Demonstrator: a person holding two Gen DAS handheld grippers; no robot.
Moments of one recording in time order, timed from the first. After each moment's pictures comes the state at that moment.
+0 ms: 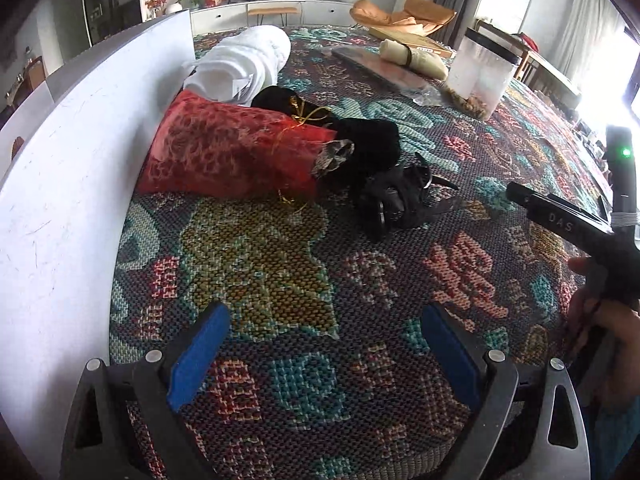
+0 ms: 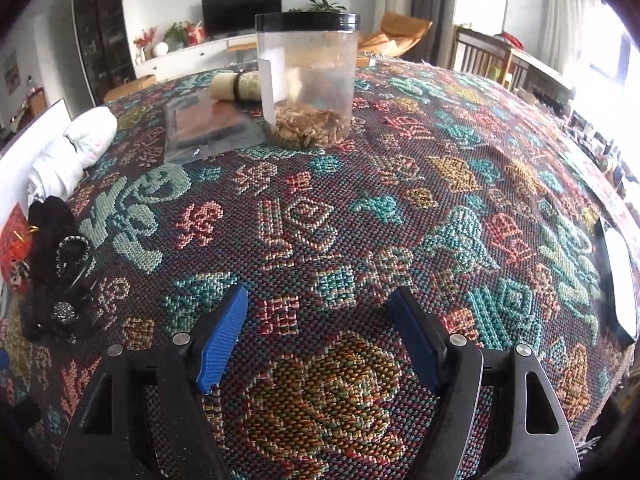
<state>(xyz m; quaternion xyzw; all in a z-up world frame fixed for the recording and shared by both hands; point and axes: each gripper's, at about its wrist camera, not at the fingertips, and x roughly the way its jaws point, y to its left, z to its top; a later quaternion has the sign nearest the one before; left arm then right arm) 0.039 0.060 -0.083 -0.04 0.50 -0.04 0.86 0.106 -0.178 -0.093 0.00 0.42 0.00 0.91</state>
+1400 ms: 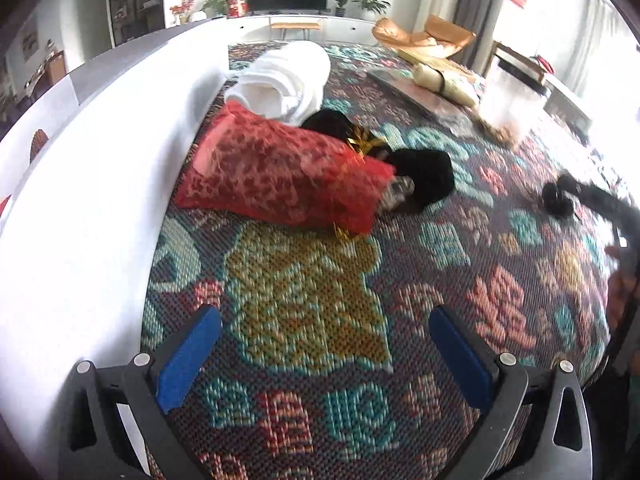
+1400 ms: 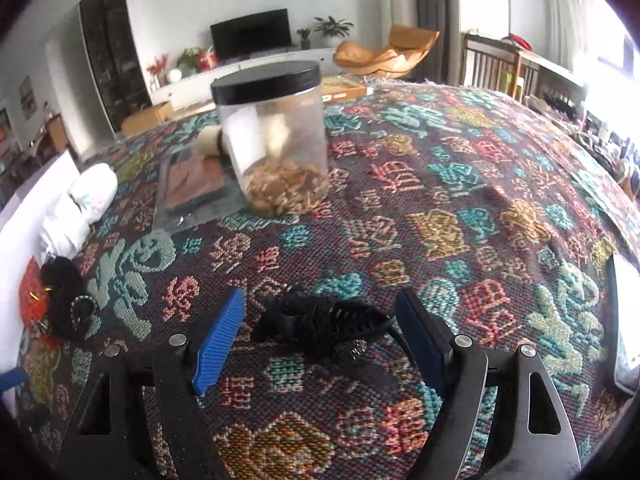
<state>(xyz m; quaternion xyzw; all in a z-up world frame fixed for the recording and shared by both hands) 0.051 0.091 -0.077 -0.07 0.47 0.00 0.88 0.112 -0.235 -0.072 0.04 0.38 0.04 0.92</state>
